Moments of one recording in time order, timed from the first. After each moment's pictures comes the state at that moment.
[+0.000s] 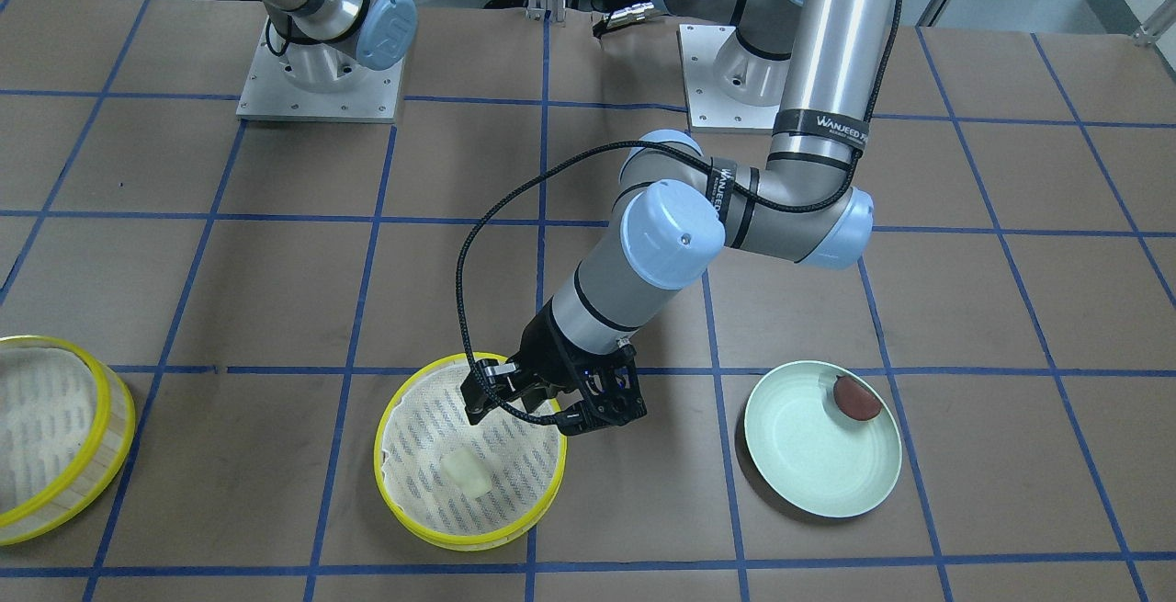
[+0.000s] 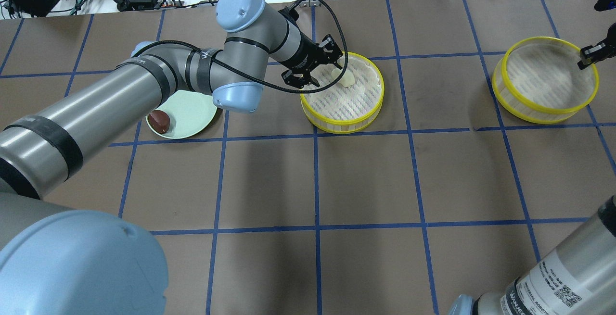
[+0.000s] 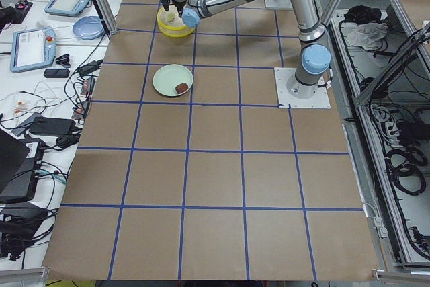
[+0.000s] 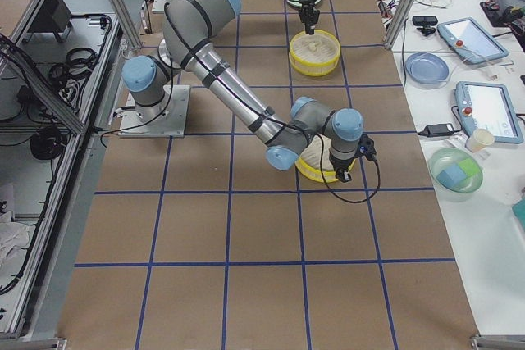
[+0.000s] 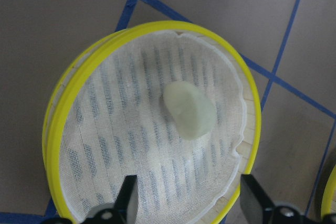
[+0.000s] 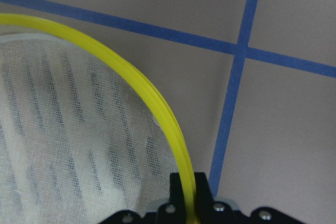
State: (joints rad) left arm -1.80 -2.09 -1.57 -0.70 1.15 -0.68; right arm 0.93 -0.95 1.40 -2.17 -1.48 -0.83
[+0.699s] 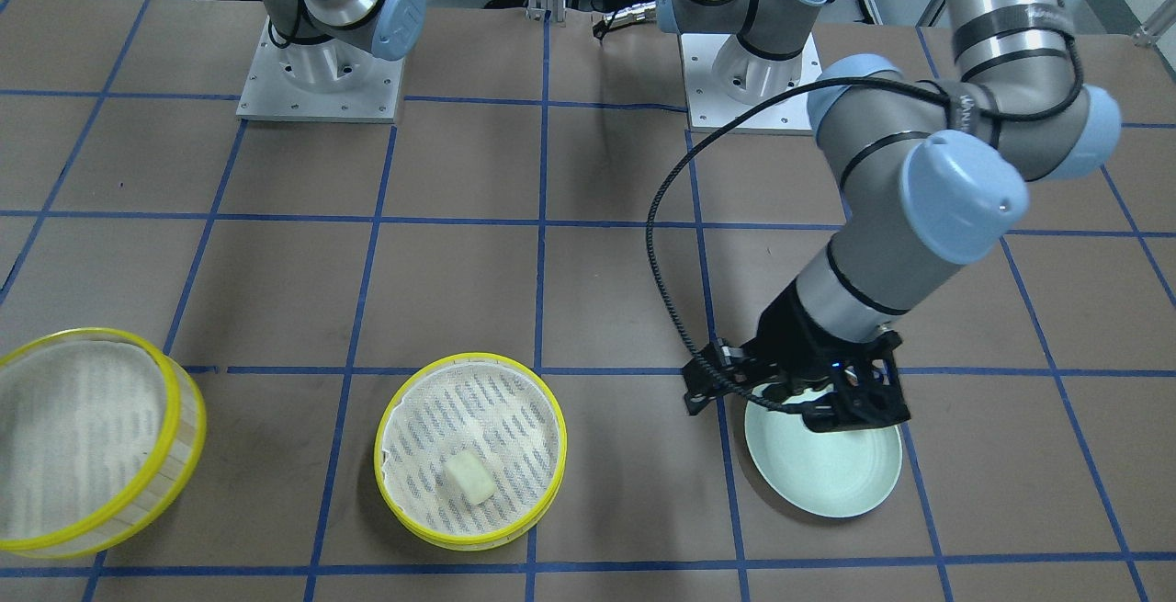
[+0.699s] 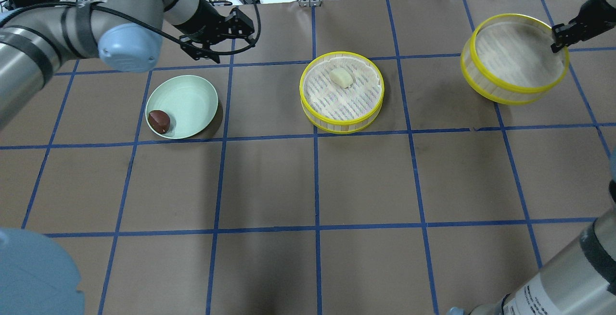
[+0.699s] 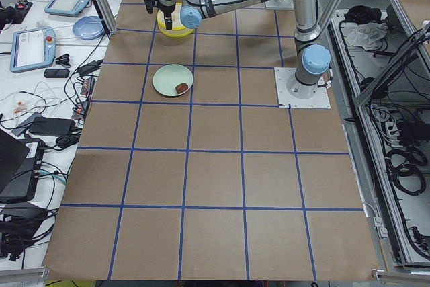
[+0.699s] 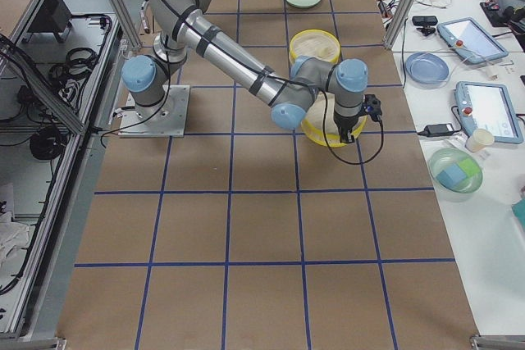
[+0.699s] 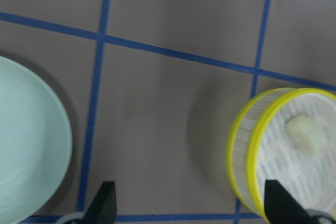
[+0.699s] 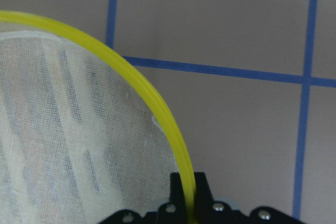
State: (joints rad) left arm -1.51 -1.91 -1.54 -1.13 1.31 -0.11; right arm 1.10 -1.09 1.44 -2.08 -1.48 -0.57
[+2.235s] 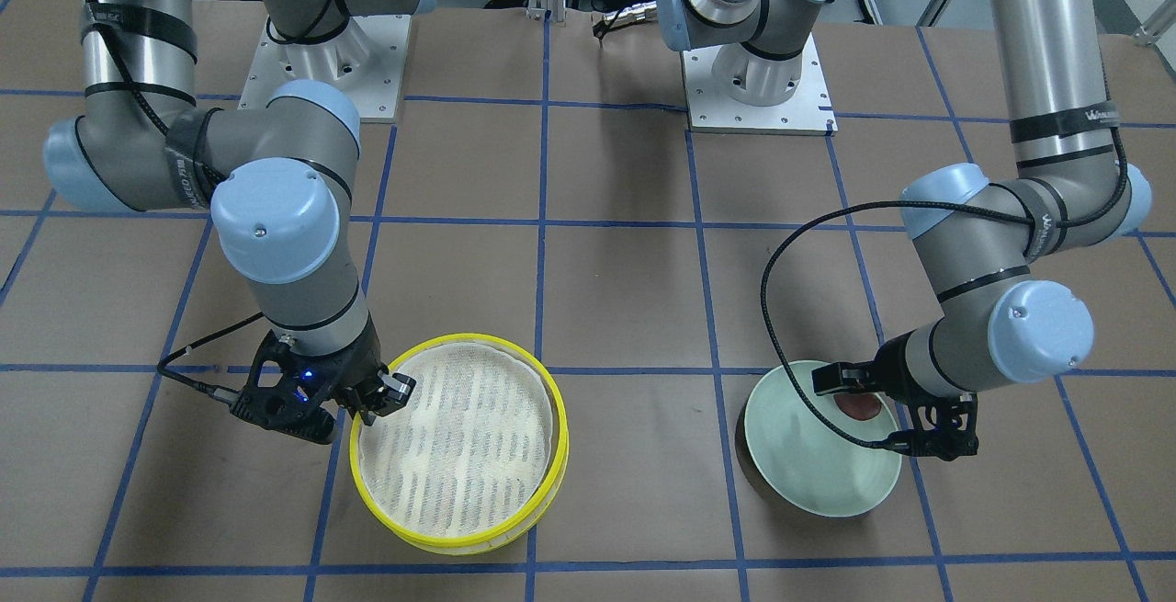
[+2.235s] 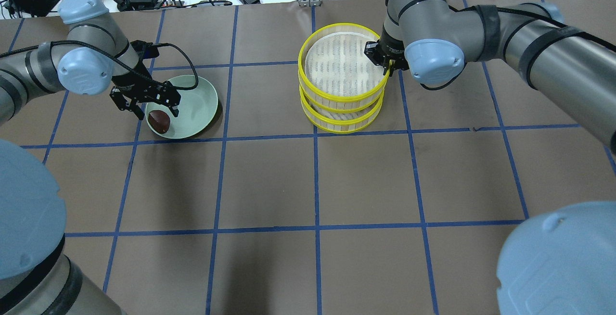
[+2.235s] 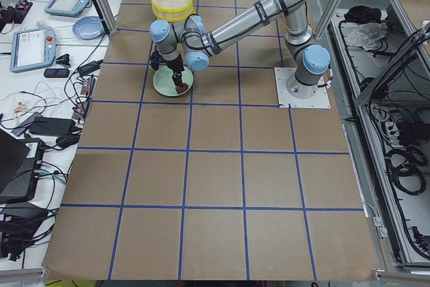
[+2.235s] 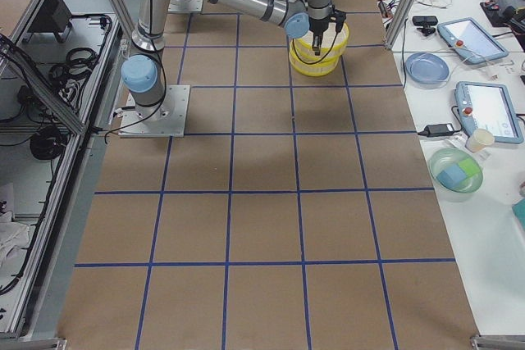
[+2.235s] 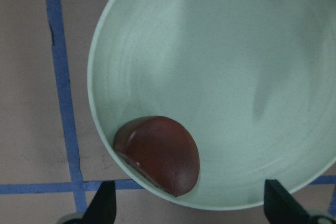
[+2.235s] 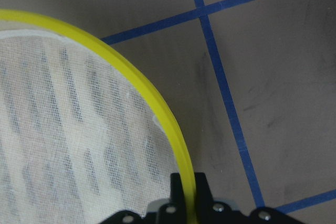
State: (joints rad) left arm -1.31 -2.07 -1.63 -1.20 1.57 0.24; right arm 1.67 -1.15 1.60 -2.17 -1.61 0.39
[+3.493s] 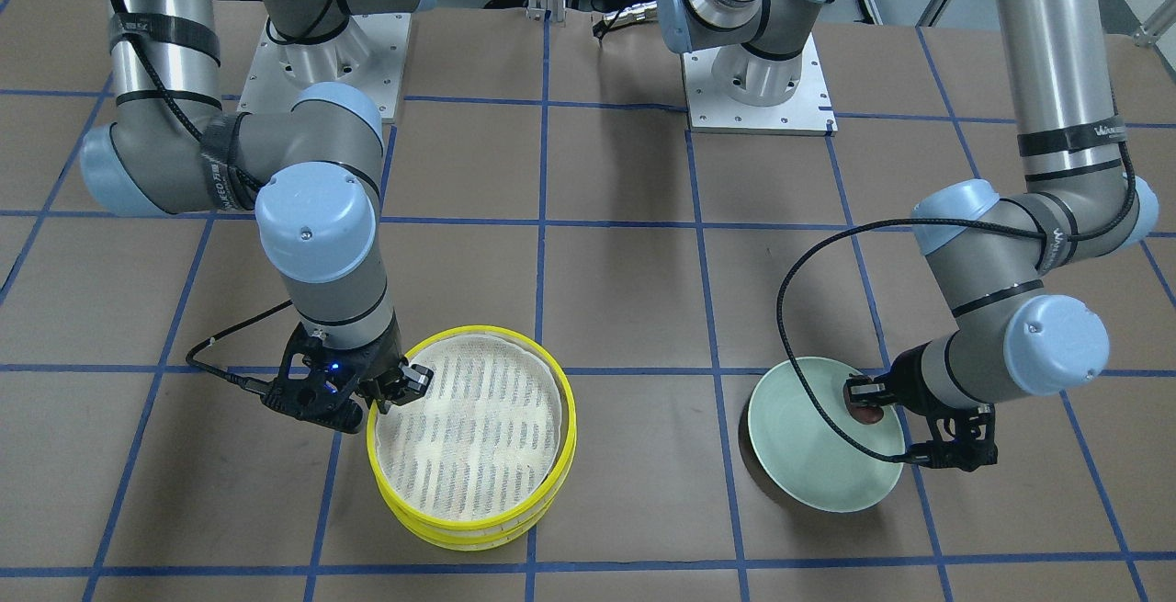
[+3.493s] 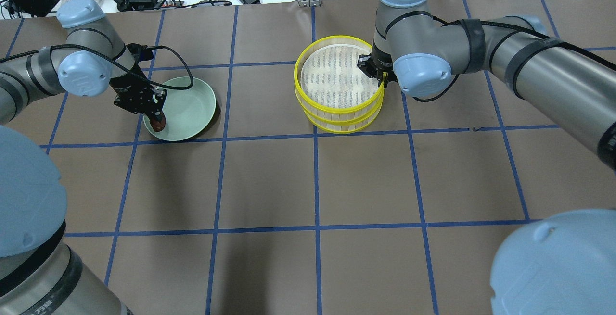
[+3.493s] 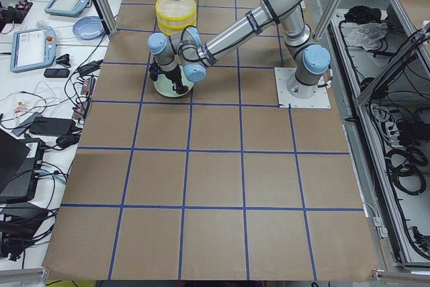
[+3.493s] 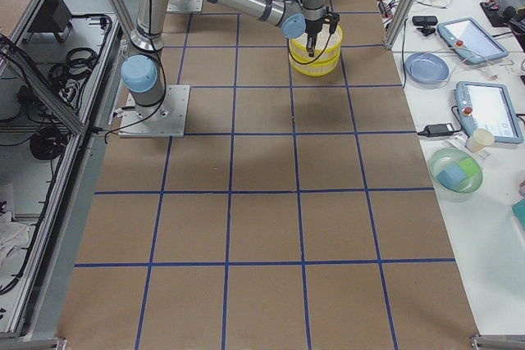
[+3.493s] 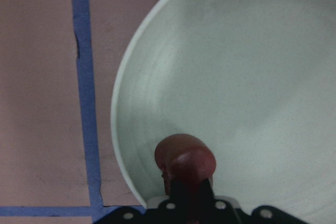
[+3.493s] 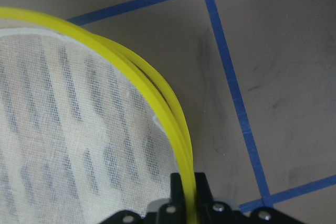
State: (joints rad) left arm -1.29 -2.09 -1.61 -1.18 1.59 0.22; right arm 1.70 -1.15 1.63 -2.17 -1.64 0.41
